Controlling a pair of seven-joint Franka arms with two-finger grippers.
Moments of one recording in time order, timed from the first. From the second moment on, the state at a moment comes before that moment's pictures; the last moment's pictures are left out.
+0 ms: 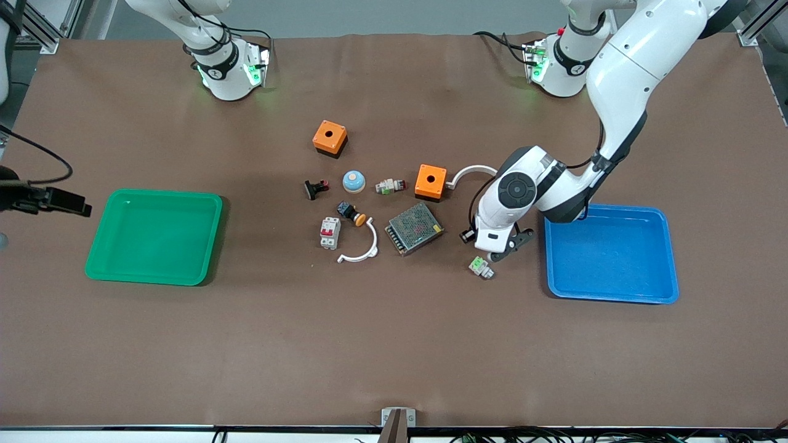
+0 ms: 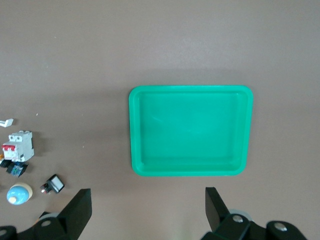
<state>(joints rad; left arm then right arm) 0.03 0.66 -0.57 -1.89 0.41 2.39 -1.34 -0.01 0.26 -0.08 -1.29 0.02 1.43 -0.03</state>
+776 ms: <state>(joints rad) 0.14 0.53 -0.60 -1.35 0.41 1.83 -0.57 -0.01 -0.01 -0.07 -1.50 0.02 1.40 -0.03</state>
